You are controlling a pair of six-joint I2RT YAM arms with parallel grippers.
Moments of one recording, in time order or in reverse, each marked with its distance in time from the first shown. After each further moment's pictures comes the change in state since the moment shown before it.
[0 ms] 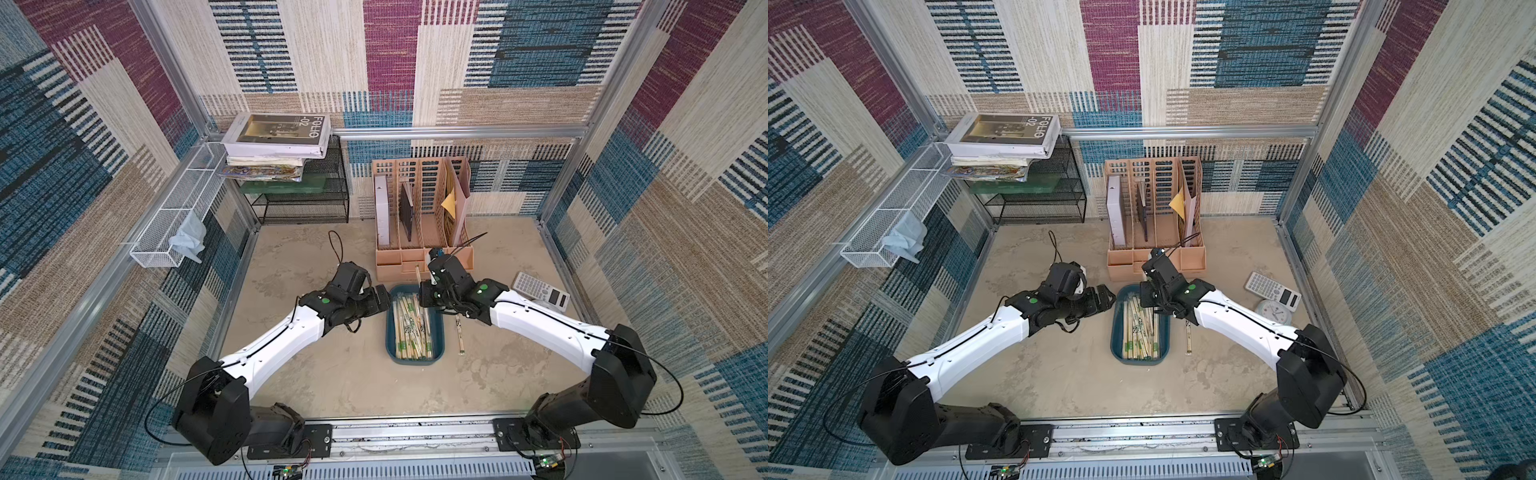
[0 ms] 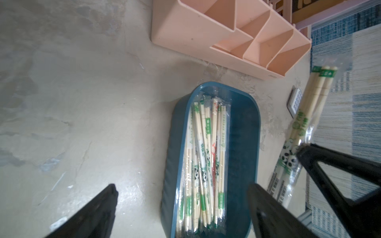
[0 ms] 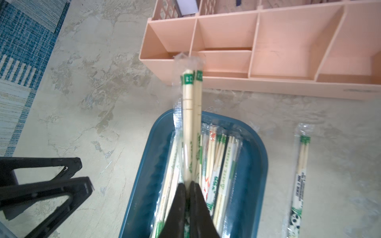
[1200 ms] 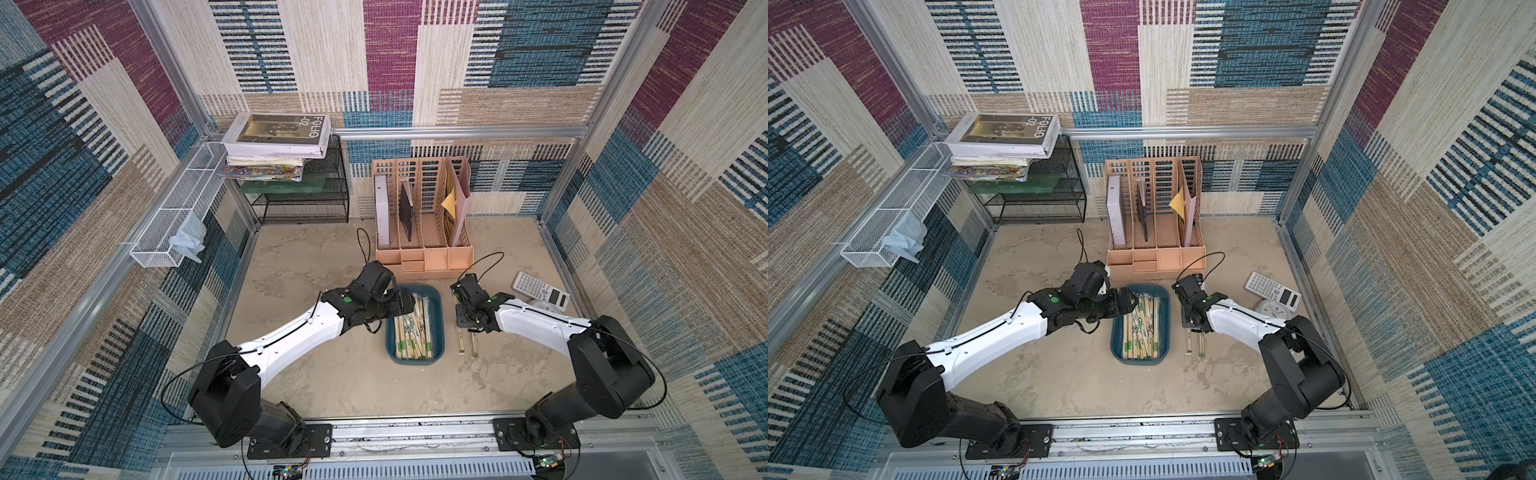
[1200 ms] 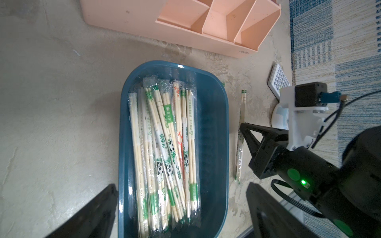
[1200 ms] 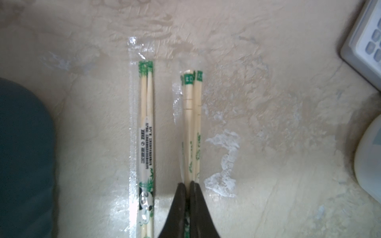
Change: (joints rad) left arm -0.142 0.097 0.099 0.012 -0.029 -0.012; right arm -0.188 0.092 -0.262 -0.038 0.222 -0.092
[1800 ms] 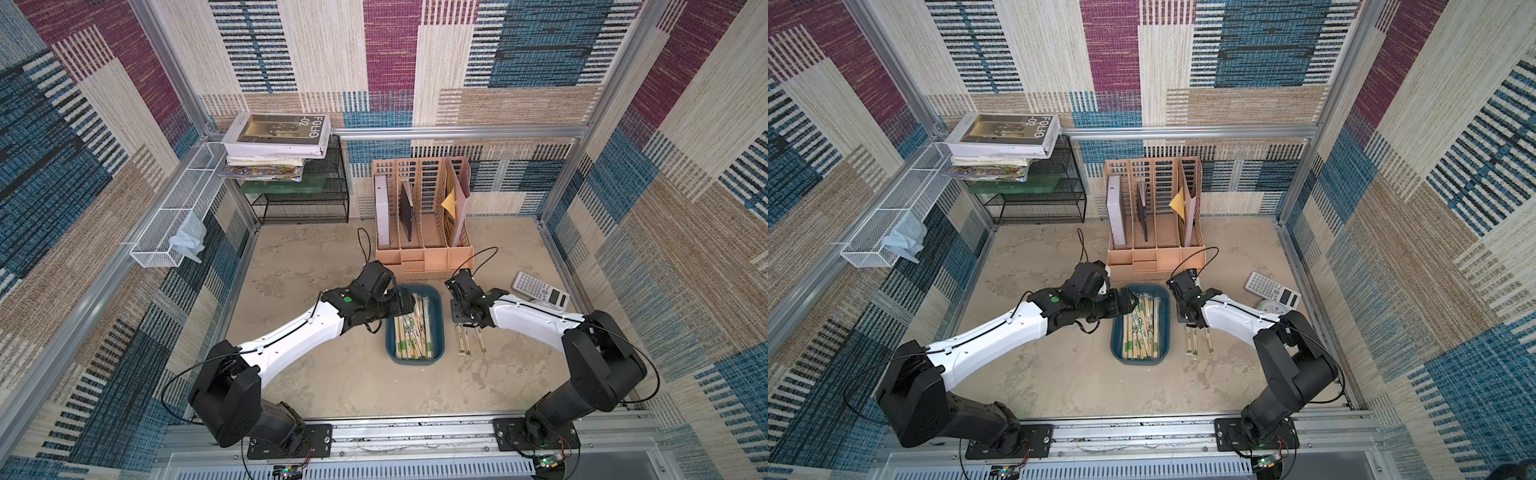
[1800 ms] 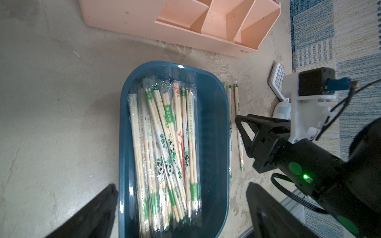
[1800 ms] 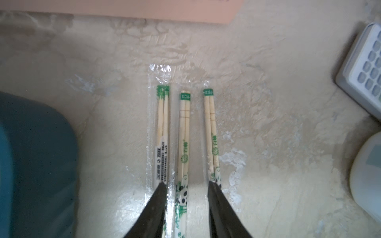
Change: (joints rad) left arm 0.000 0.002 0.003 -0.008 -0.004 0.007; right arm 0.027 -0.007 0.065 -0.013 0.032 -0.015
